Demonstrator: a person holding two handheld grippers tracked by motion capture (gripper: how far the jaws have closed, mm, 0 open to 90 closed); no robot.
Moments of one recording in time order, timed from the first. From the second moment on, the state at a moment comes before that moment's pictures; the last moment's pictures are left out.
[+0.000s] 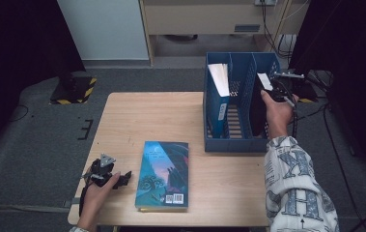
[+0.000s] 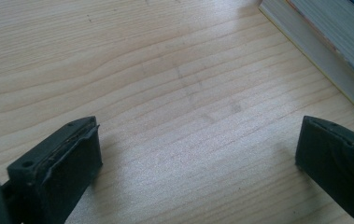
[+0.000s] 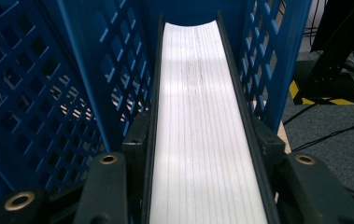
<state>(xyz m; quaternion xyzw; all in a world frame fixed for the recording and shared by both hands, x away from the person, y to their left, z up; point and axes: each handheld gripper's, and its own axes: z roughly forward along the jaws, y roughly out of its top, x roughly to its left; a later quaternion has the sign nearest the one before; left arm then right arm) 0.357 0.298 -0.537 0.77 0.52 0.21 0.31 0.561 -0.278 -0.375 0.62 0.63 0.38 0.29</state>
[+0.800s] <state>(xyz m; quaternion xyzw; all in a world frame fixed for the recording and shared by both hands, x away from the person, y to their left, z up) 0.357 0.298 -0.536 0.77 0.52 0.21 0.31 0.557 -0.268 -0.376 0.61 0.61 0.41 0.28</state>
